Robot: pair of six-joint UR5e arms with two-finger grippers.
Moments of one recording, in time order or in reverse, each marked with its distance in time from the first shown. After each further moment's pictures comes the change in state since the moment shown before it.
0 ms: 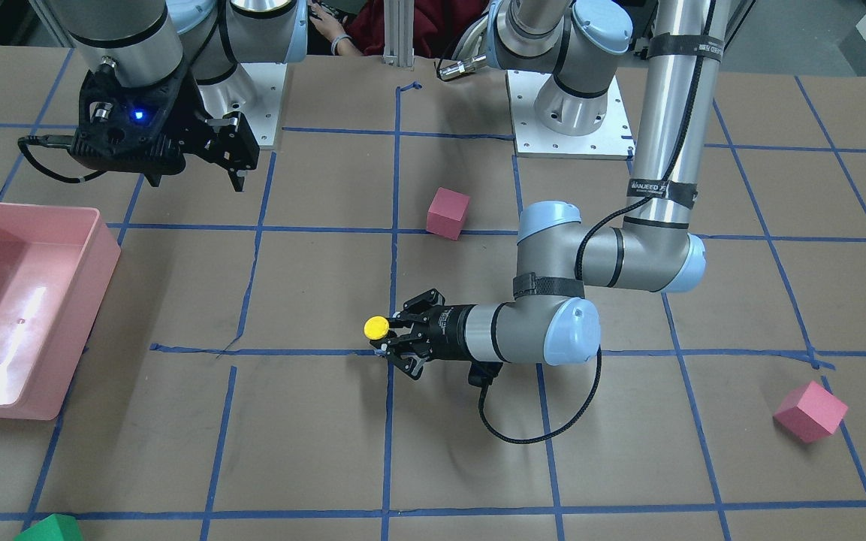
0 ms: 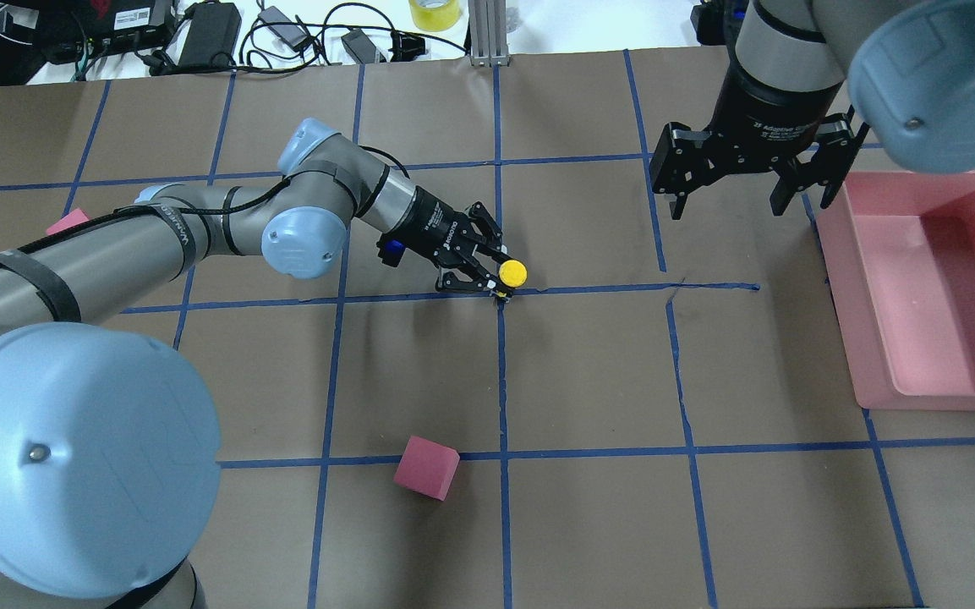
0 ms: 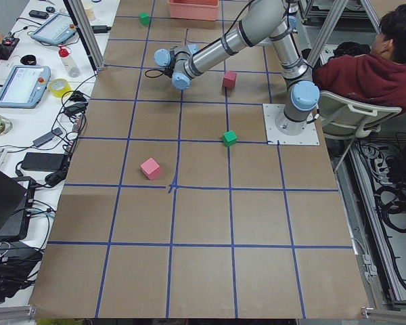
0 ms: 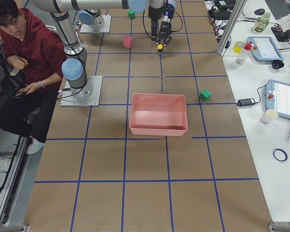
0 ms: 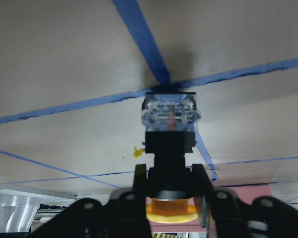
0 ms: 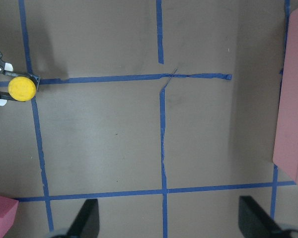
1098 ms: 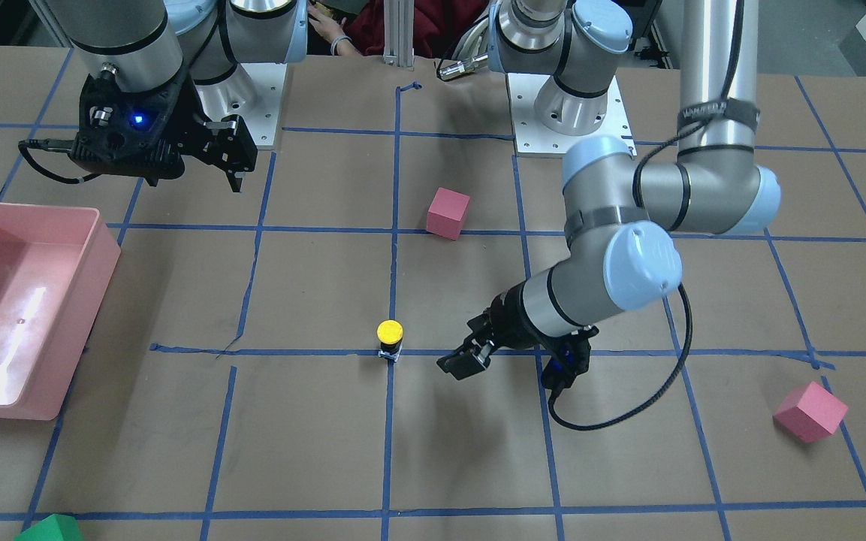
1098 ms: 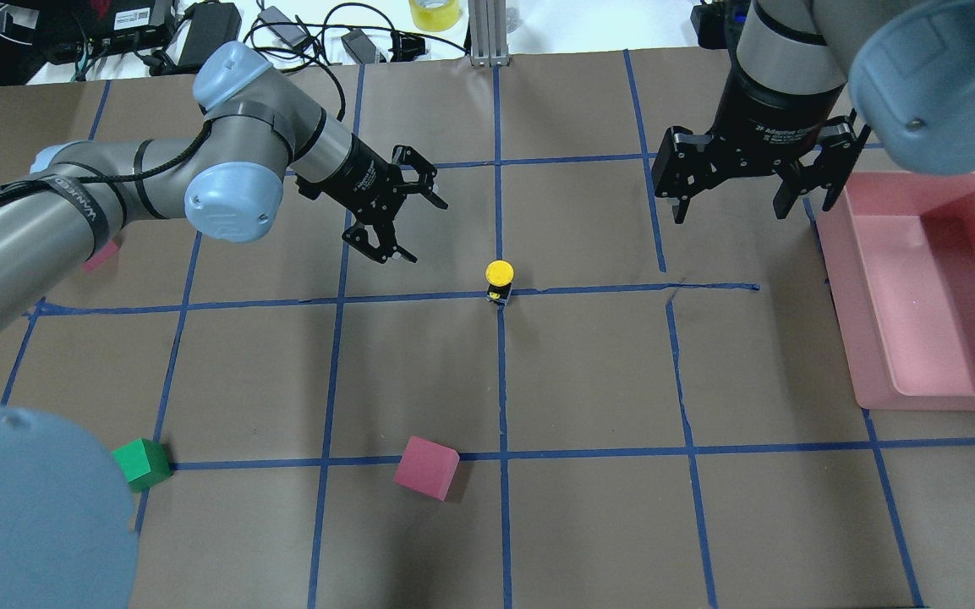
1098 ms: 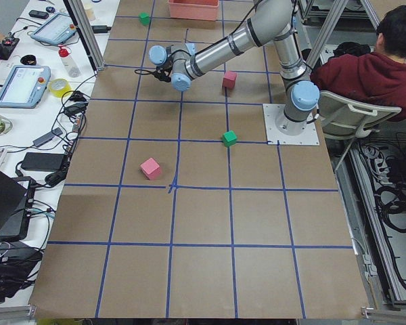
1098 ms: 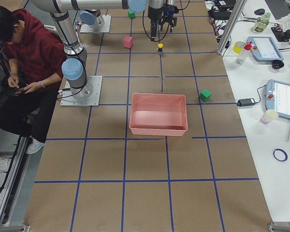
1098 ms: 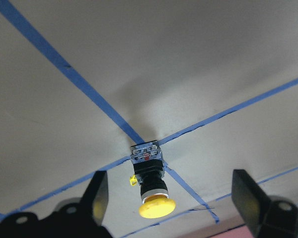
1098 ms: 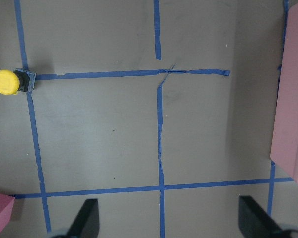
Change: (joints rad) left arm 0.033 0.212 0.028 0.021 0.413 0.321; right arm 0.000 -0.001 0.003 0.008 -0.006 -0.002
